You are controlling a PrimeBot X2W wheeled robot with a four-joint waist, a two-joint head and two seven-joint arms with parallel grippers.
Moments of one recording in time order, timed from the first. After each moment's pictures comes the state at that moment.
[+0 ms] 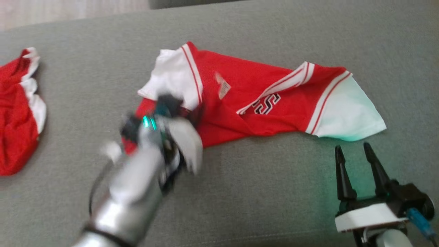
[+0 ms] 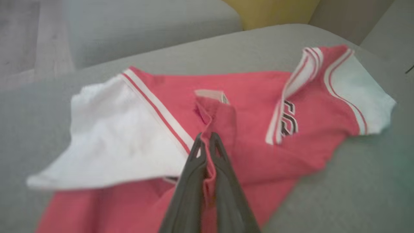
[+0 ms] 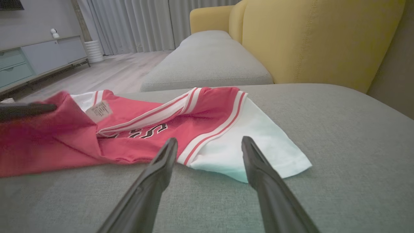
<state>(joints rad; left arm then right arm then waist) -0.66 0.04 -0.62 0.76 -0.36 -0.09 -0.06 0.05 -0.04 0.02 0.14 0.08 0.12 -0.25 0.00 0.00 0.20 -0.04</state>
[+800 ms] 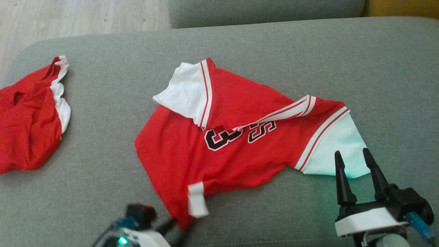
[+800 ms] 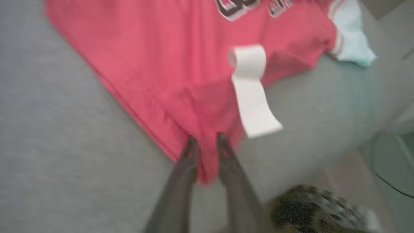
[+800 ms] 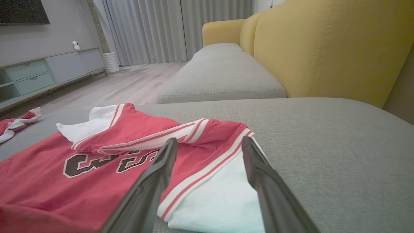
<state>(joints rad) 0.06 0.32 -0.59 0.09 -0.57 0.05 0.15 0.08 -0.04 0.02 0.15 0.09 0.12 -0.25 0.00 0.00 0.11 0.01</state>
